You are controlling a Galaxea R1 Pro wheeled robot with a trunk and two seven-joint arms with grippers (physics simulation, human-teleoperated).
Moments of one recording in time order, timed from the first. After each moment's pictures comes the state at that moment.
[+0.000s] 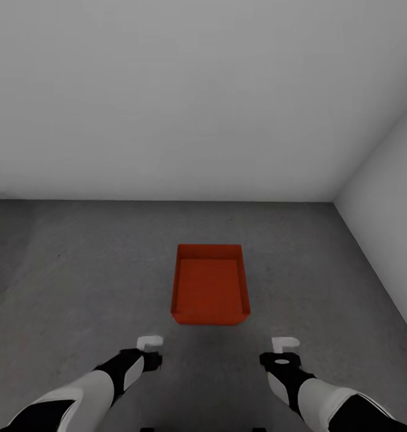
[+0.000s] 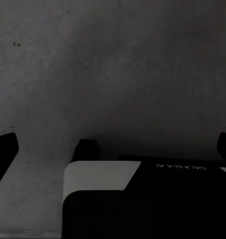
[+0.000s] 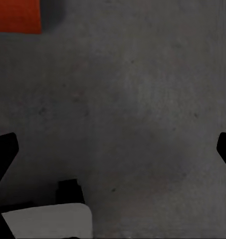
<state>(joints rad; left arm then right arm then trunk) -0.77 -0.08 0.09 -0.08 0.00 0.23 0.10 -0.76 0.05 0.57 0.01 -0.51 -0.04 -0.33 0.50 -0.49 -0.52</state>
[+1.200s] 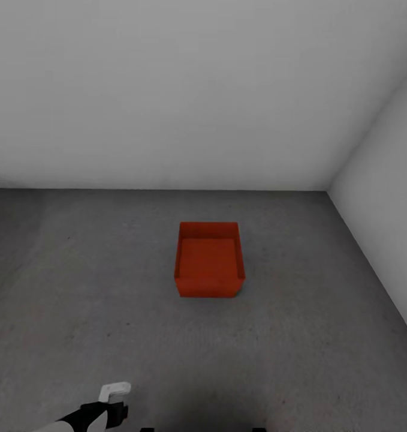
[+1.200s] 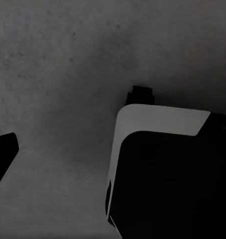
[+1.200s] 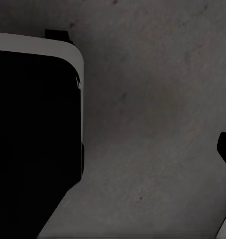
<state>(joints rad) -0.60 0.06 0.09 0.00 0.03 0.11 0.09 -0.37 0.04 0.57 0.01 -0.49 -0.11 -0.32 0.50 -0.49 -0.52</state>
